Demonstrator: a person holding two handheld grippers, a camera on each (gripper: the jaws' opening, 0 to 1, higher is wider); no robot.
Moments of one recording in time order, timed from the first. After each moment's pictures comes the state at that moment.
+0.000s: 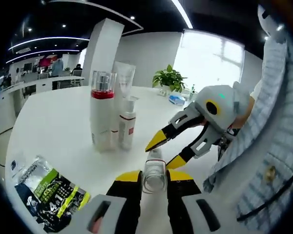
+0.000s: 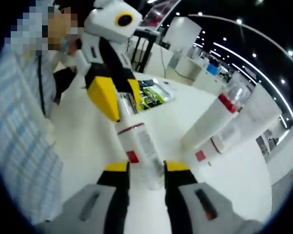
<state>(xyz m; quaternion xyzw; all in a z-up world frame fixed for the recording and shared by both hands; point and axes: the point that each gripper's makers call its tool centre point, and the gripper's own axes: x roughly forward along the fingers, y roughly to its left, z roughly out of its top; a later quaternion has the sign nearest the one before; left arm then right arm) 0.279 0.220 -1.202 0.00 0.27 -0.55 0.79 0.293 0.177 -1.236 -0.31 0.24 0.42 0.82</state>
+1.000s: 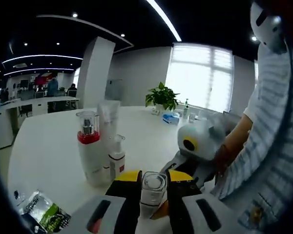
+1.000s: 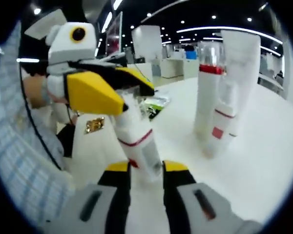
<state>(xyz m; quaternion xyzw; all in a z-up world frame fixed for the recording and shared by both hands) 0.283 0.183 -1.152 0.00 0.19 -0.58 0.79 0.284 0.199 -1.235 -0.05 0.28 0.41 0.87</state>
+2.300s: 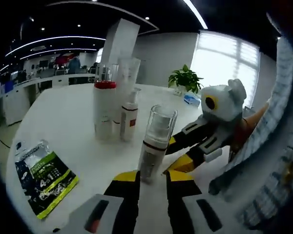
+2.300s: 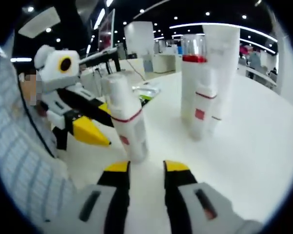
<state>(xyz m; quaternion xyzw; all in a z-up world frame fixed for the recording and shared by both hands) 0.263 0.208 -1.229 -0.01 0.29 -0.46 0.84 0.273 0.163 -1.246 -0.07 0.30 0.37 0.88</state>
